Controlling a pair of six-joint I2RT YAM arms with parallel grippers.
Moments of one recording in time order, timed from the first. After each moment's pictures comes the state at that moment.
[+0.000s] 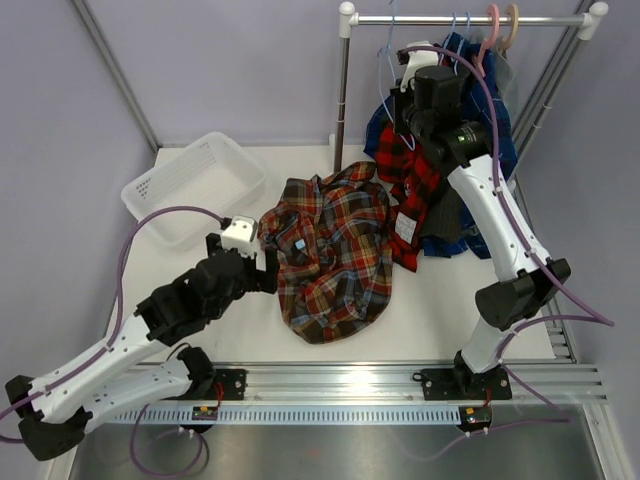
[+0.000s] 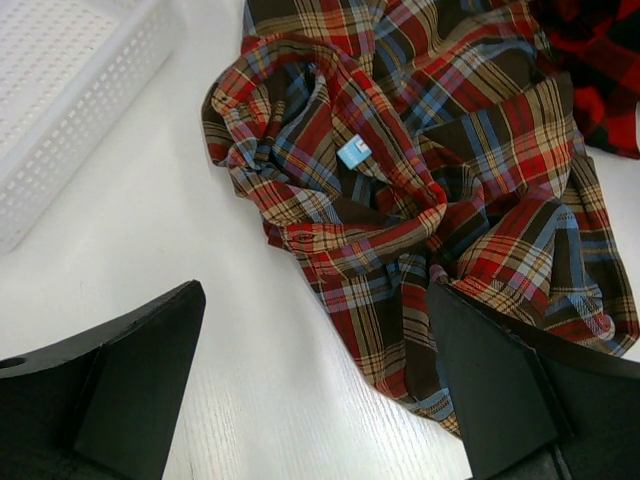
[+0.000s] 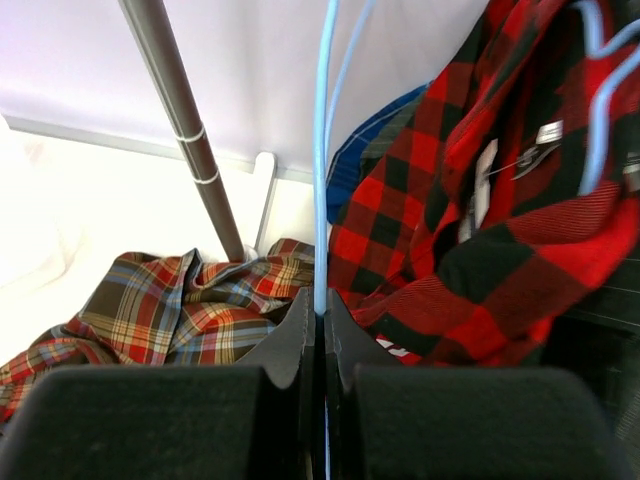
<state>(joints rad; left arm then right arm) -0.91 0.72 0.81 -0.59 -0.52 -0.34 0.41 1.74 2.08 -0.62 0.23 0.01</state>
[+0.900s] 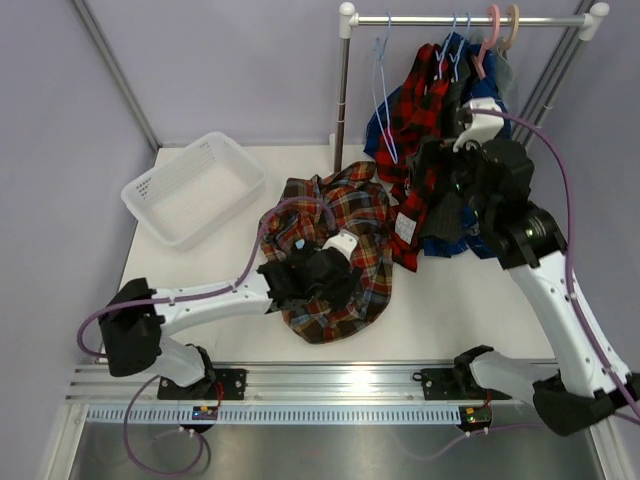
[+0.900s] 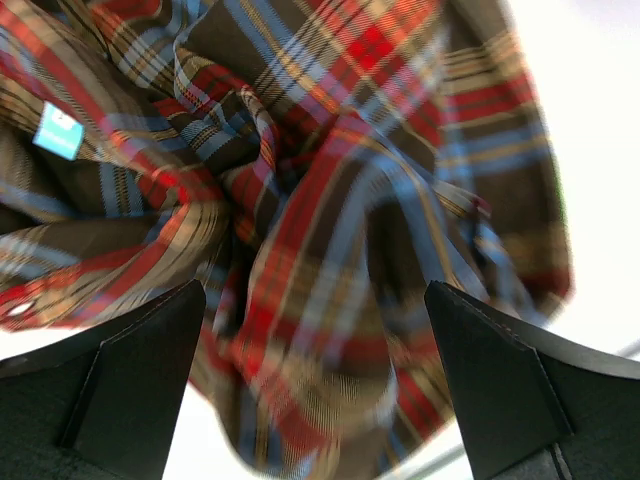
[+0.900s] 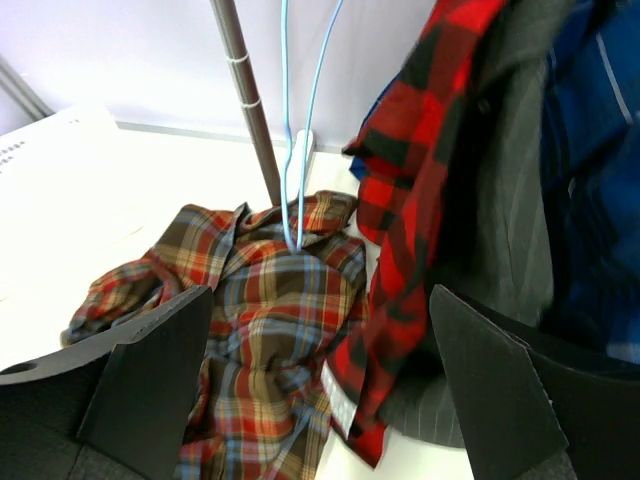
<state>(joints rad) -1.10 1.40 1.00 -0.44 -0.37 -0.37 0.41 1.18 1.52 -0.51 0.16 0.10</state>
